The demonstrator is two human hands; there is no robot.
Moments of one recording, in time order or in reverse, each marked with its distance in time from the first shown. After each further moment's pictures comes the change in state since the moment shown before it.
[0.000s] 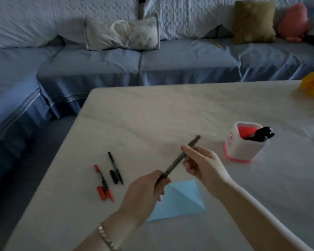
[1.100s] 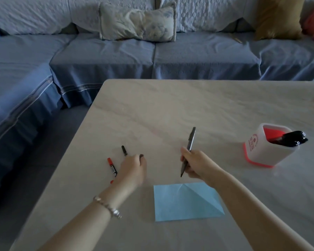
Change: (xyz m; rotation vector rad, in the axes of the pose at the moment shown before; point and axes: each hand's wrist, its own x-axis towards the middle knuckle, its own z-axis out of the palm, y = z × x) left_hand 0.035 -0.062 -0.035 0.003 0.070 -0.534; right_hand 0.057 0.036 0.035 -0.516 -0.039 0.250
